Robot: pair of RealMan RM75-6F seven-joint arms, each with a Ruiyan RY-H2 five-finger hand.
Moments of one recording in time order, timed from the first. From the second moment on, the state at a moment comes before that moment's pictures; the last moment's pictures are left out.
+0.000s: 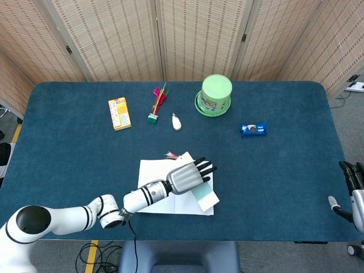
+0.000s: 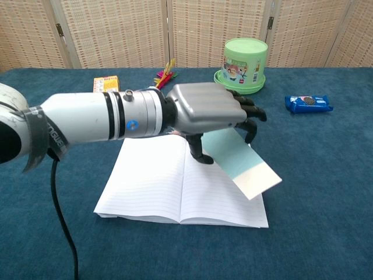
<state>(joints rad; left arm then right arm) -1.18 -1.71 -0.12 -1.24 1.56 0.75 0.34 -0.01 -1.05 0.08 -1.61 -1.49 1.57 -0.04</state>
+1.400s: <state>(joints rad) -0.97 -1.51 -0.08 -1.45 1.37 0.89 0.38 0.00 -1.04 0.05 -1.62 -1.58 1.57 -0.04</state>
